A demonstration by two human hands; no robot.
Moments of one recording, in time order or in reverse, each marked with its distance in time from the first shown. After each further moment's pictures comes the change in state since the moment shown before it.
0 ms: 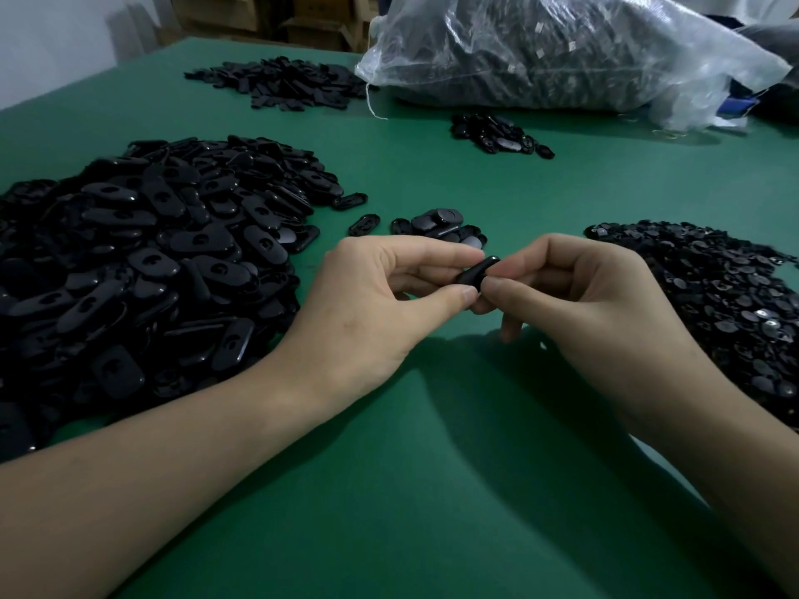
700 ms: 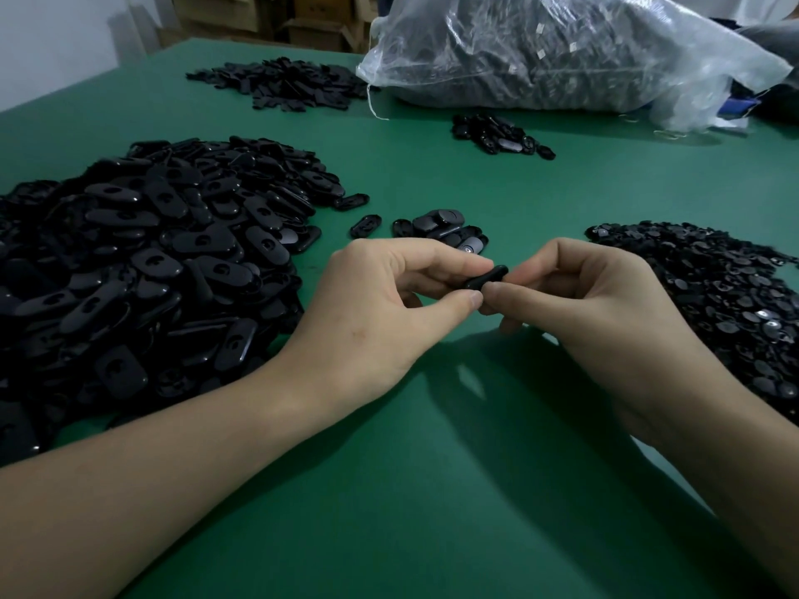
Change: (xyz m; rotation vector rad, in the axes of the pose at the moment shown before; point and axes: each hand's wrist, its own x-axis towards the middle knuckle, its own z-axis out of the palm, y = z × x) left_hand -0.002 0.004 0.002 0.126 0.016 0.037; right_hand -0.001 -0.008 0.003 0.095 0.058 0.122
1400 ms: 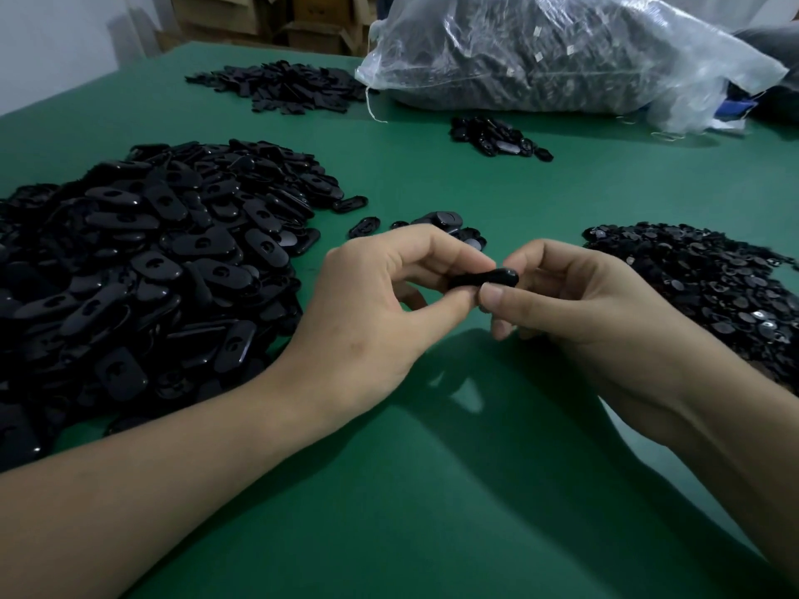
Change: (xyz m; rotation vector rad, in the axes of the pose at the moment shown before) left_hand -0.002 0.006 0.000 0.019 0.039 0.112; right_hand 0.002 -0.005 -0.004 0.202 -0.194 0.077
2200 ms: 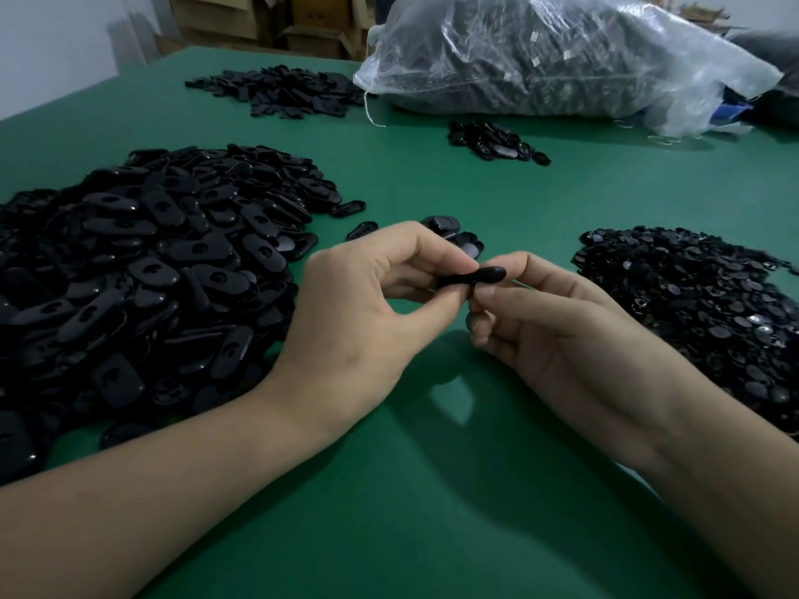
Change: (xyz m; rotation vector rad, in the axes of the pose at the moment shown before) left_hand -0.002 0.003 0.002 -0.010 0.121 0.047; right_hand -0.001 0.008 0.016 0.356 -0.039 0.082
